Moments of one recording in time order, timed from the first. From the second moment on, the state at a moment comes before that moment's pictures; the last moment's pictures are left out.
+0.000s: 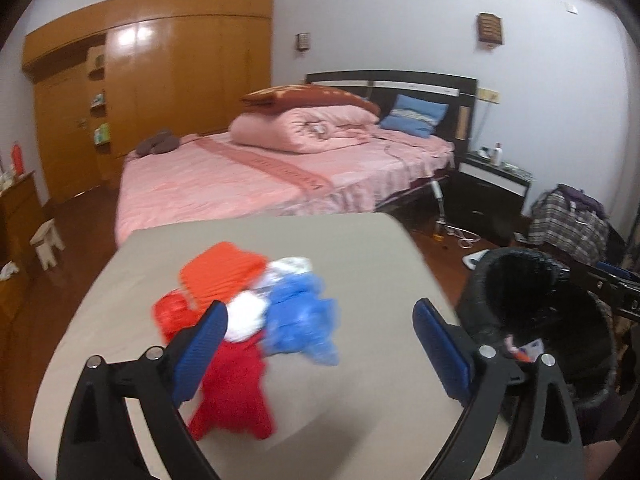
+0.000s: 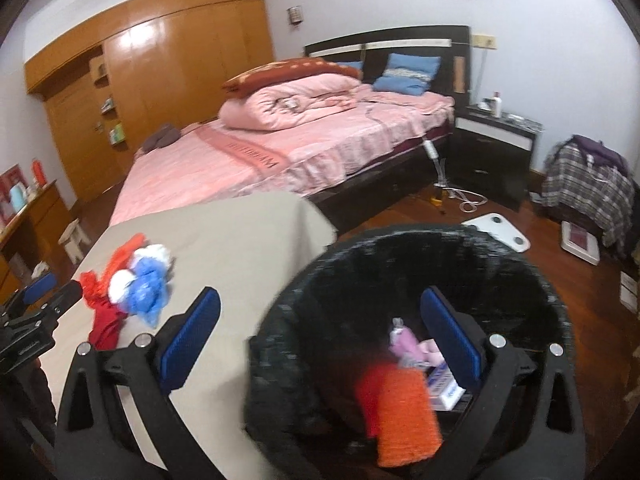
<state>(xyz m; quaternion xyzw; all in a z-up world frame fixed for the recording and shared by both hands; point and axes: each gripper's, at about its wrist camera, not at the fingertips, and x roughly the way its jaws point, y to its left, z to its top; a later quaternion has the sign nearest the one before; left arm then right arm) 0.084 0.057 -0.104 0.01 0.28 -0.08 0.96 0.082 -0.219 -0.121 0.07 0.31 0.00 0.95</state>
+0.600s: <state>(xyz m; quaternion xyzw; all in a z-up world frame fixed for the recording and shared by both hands) 0.094 0.138 -0.152 -0.01 0.32 0.01 0.95 0.124 -0.106 -0.148 0.02 0.32 0.11 0.94</state>
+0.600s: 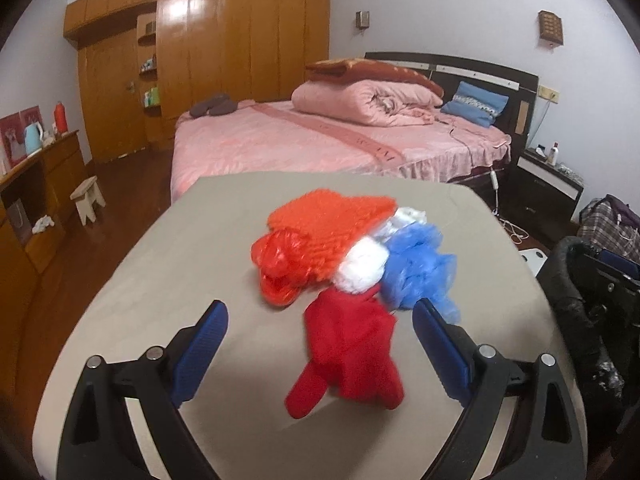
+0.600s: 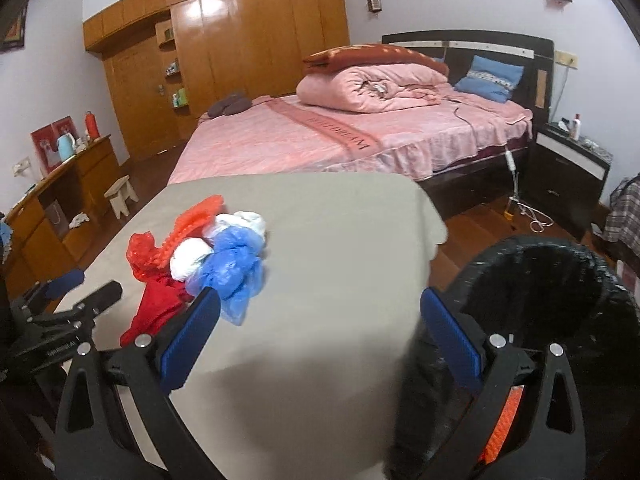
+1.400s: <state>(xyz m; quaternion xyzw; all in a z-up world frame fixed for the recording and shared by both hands) 0.139 0.121 -0.211 -0.04 0.42 -0.03 0.91 0.148 -0.096 -0.179 0.01 0.35 0.12 0.93</state>
